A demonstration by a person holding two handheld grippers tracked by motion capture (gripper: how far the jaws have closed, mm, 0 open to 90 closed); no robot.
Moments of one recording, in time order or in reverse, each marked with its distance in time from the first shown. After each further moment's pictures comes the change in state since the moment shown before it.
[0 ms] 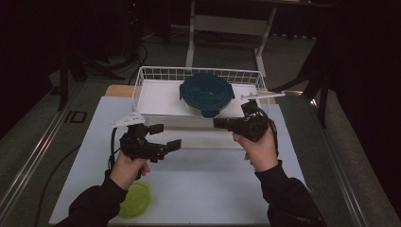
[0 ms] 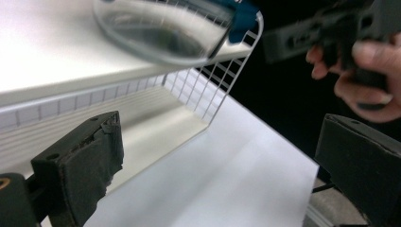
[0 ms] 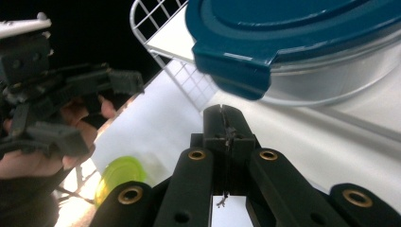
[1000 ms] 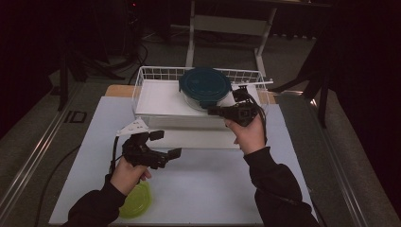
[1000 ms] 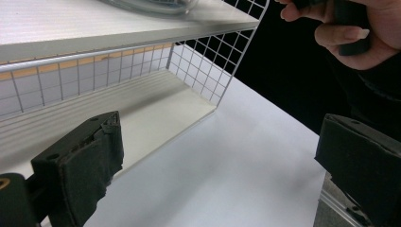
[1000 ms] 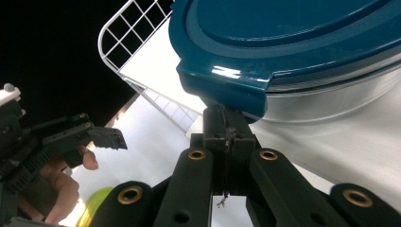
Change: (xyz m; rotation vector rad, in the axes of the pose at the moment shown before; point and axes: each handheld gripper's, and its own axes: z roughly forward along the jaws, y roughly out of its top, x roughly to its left) left arm 0.002 -0.017 0.005 0.042 0.005 0.053; right arm -0.016 0.028 0.031 -0.010 -0.033 0.050
